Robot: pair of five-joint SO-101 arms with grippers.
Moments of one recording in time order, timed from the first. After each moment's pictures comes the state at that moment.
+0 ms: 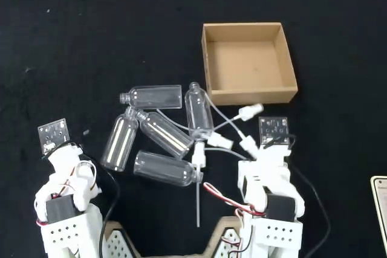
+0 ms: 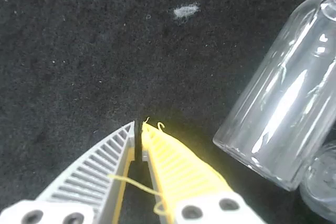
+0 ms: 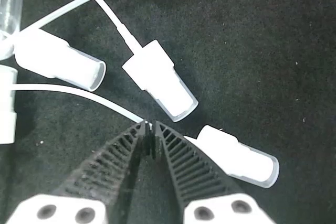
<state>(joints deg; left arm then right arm) -21.9 -103.5 96.2 72.3 1.4 8.4 -103.2 96.9 73.5 6.2</state>
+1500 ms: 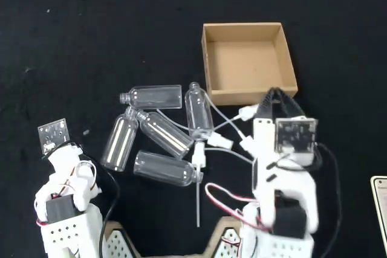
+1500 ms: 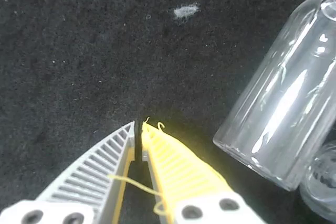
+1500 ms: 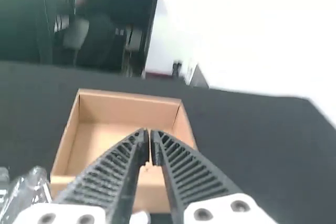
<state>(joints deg) -21.9 -103.5 96.2 72.3 1.4 8.2 -103.2 75.6 42.9 14.8</state>
